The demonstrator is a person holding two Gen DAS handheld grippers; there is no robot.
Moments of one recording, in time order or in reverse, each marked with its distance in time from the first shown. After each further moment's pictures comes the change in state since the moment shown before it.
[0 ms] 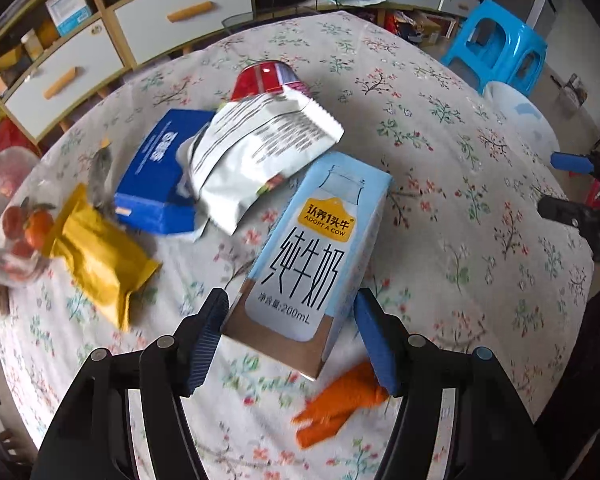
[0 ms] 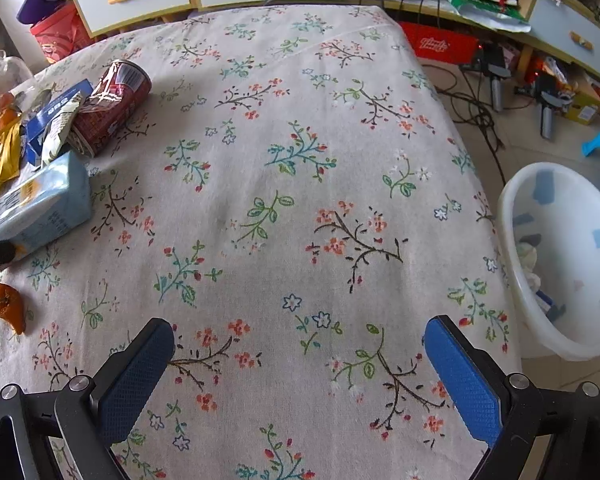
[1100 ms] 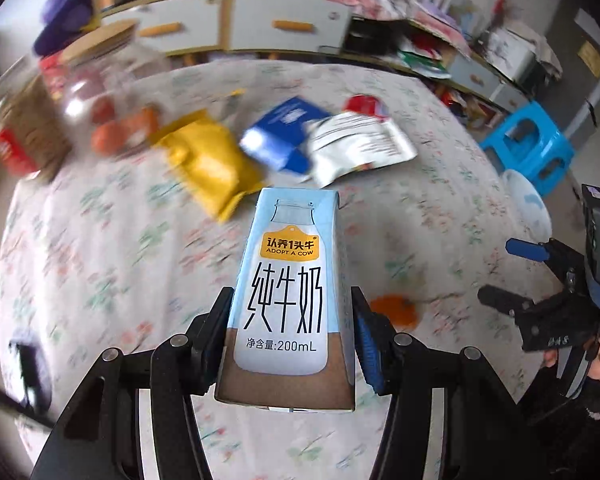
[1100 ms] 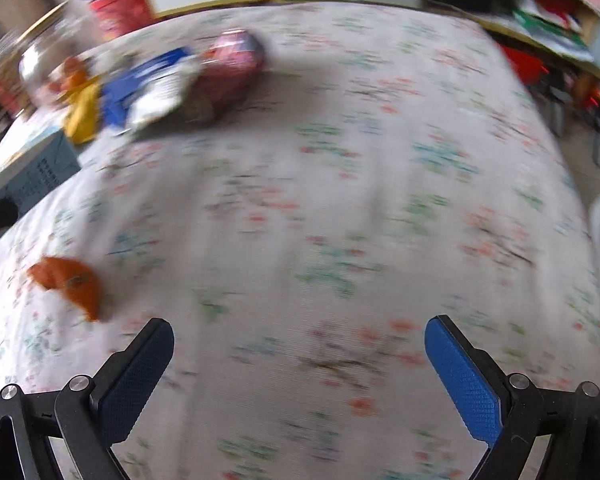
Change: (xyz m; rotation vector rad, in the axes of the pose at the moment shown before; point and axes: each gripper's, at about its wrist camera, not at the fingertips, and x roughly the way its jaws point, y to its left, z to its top) left arm -0.068 0.061 -0.097 -0.374 -0.129 -0.012; right arm 0.009 0.085 -0.010 -0.133 -0.017 0.127
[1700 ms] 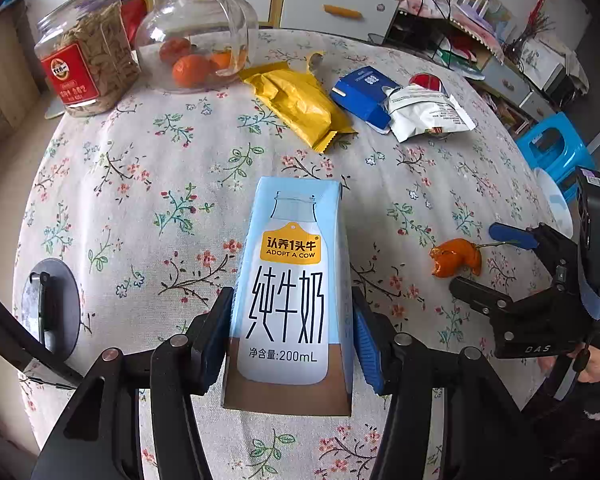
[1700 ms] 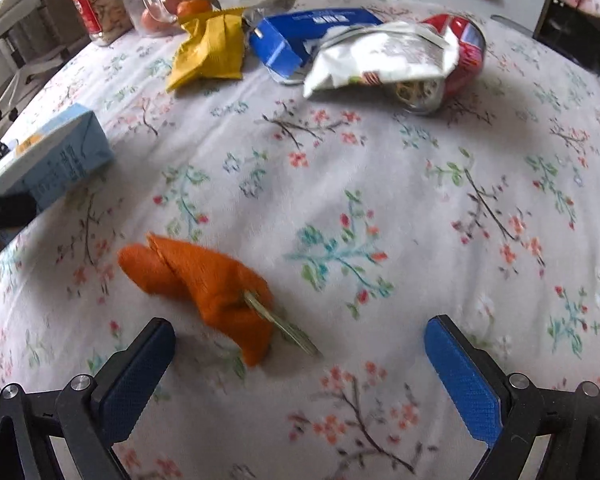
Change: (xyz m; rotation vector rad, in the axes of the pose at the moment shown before) left arm -0.002 0.051 -0.043 -0.080 0.036 0.052; right arm 0.054 0.113 0.004 -0.185 0.000 0.079
